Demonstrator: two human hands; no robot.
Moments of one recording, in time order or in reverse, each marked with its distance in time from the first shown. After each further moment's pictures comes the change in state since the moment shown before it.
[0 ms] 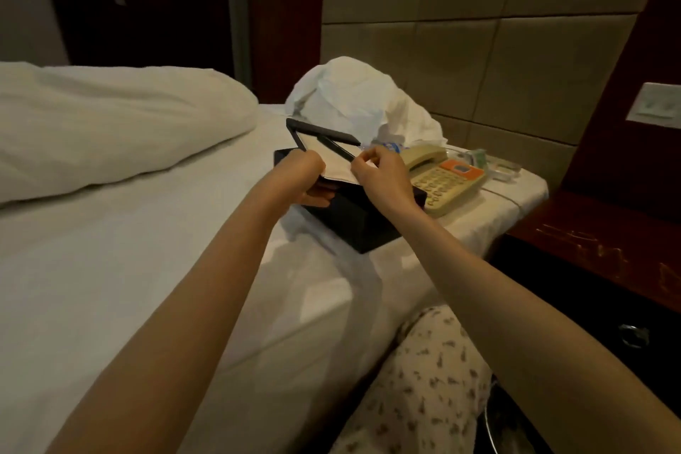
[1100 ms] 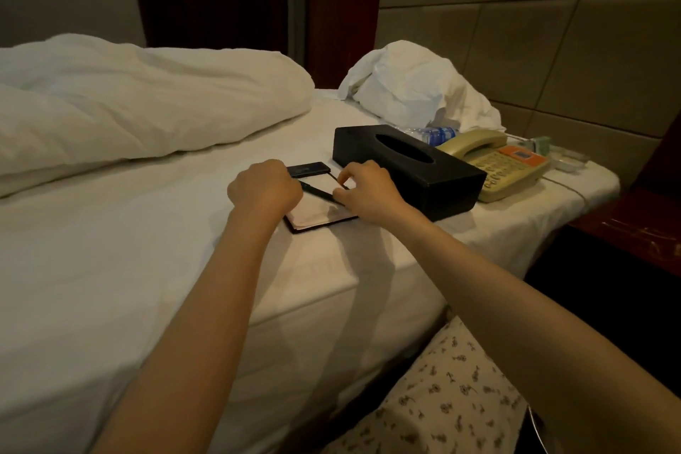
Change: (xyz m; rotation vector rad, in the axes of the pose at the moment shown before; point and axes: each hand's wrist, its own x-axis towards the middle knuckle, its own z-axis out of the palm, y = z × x) left_hand -0.011 -0.089 -0.084 0.920 0.488 0.096; right_hand -0.053 -0.025 0.069 -0.347 -0.364 -0.196
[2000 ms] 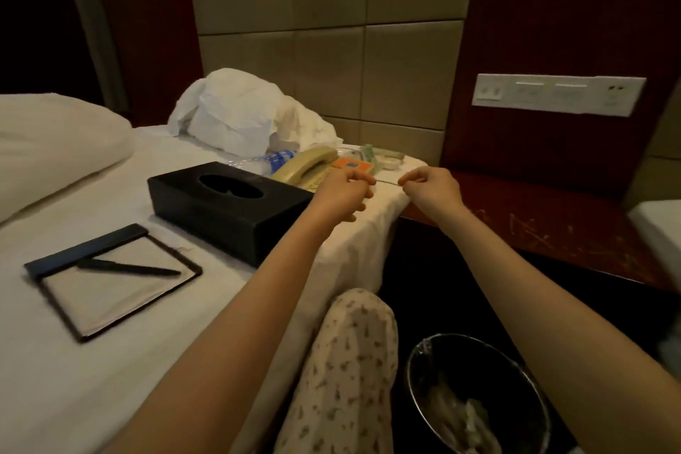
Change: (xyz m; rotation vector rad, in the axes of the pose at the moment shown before) left_hand -0.060 0.248 0.051 -0.912 -0.676 0.521; right_hand -0.093 0.178 -0.176 0.190 0.595 0.597
